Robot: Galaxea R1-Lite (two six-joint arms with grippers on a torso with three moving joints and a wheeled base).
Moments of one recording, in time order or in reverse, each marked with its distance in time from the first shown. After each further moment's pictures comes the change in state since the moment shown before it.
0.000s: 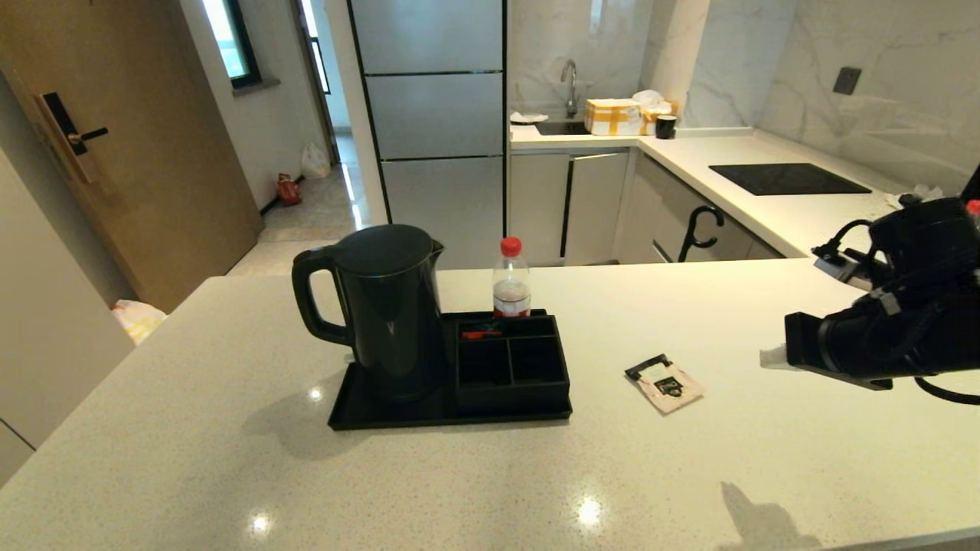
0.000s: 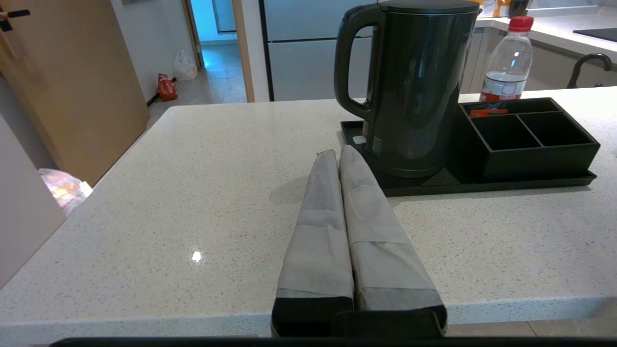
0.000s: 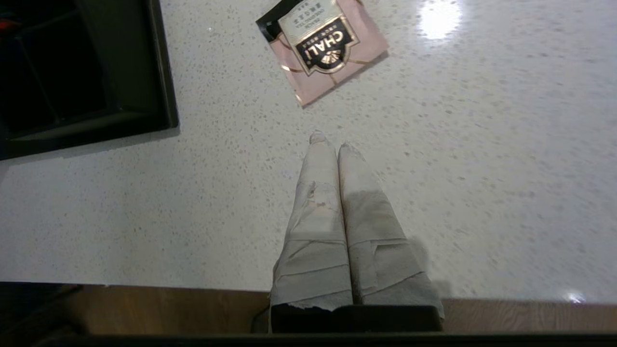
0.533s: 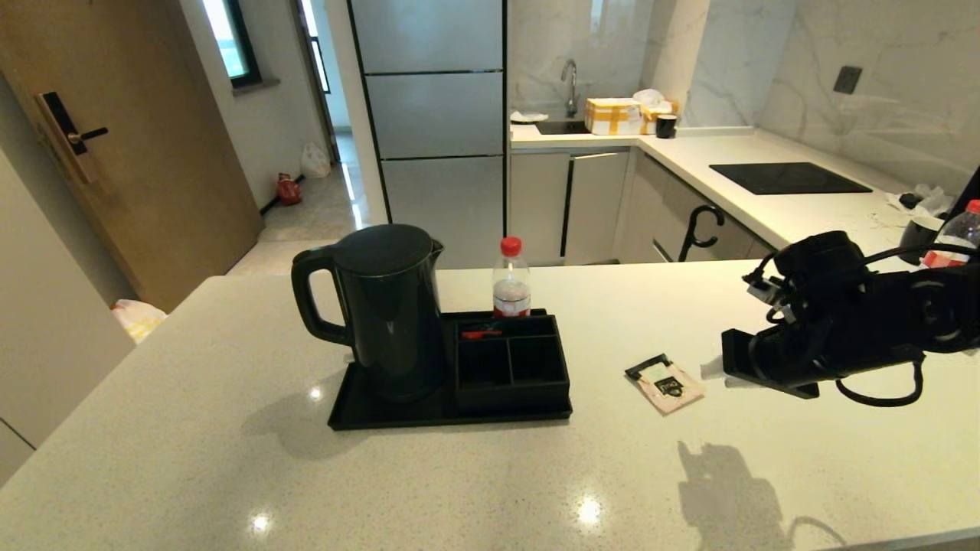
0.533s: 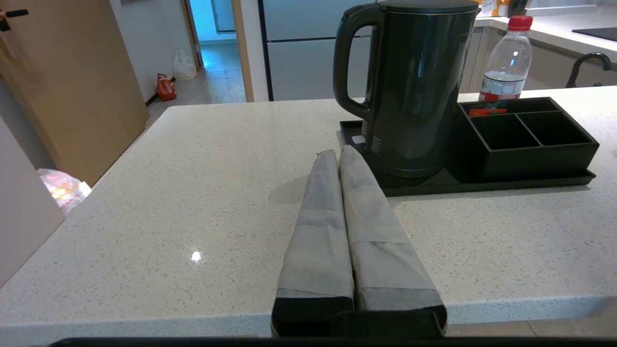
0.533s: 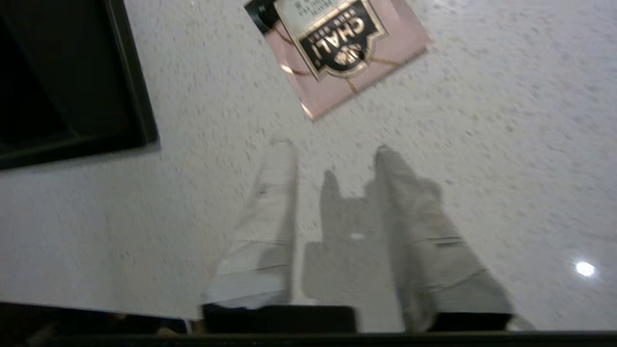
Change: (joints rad) left arm 0.000 0.000 0.000 0.000 0.000 0.000; right arm 0.055 0.221 -0.069 -0.048 -0.004 0.071
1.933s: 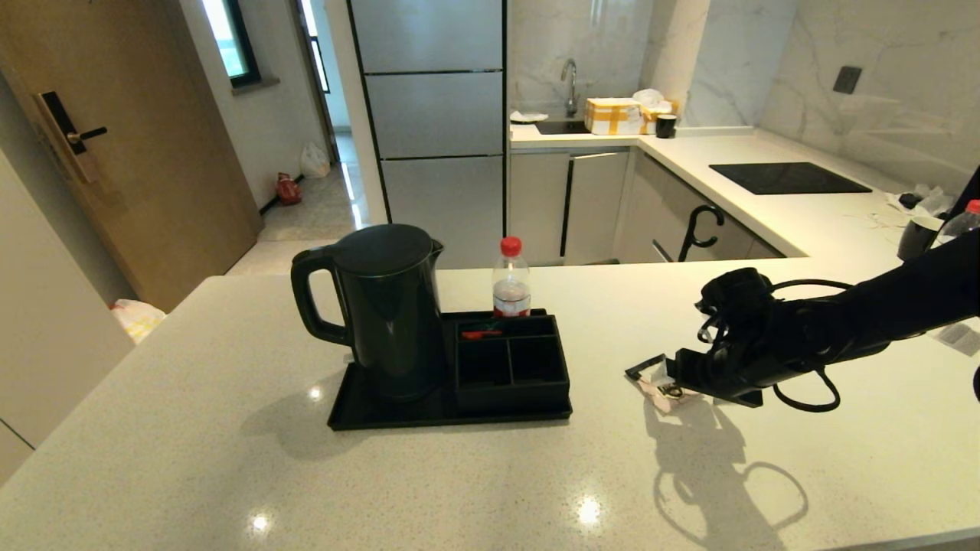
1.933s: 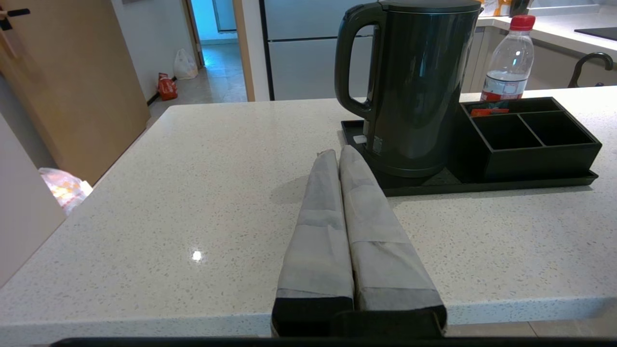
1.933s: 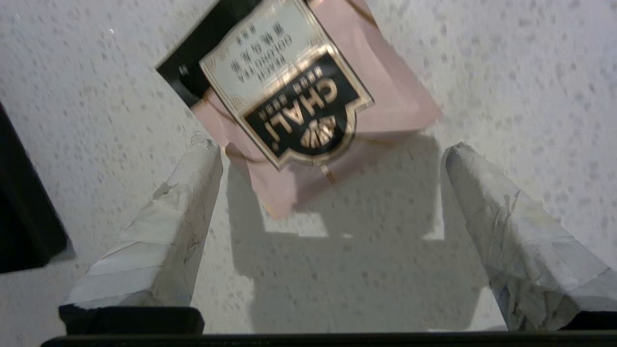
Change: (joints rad) left arm 0.000 0.000 0.000 0.000 0.000 0.000; right arm 0.040 0.270 -0.101 -0.102 -0.142 0.051
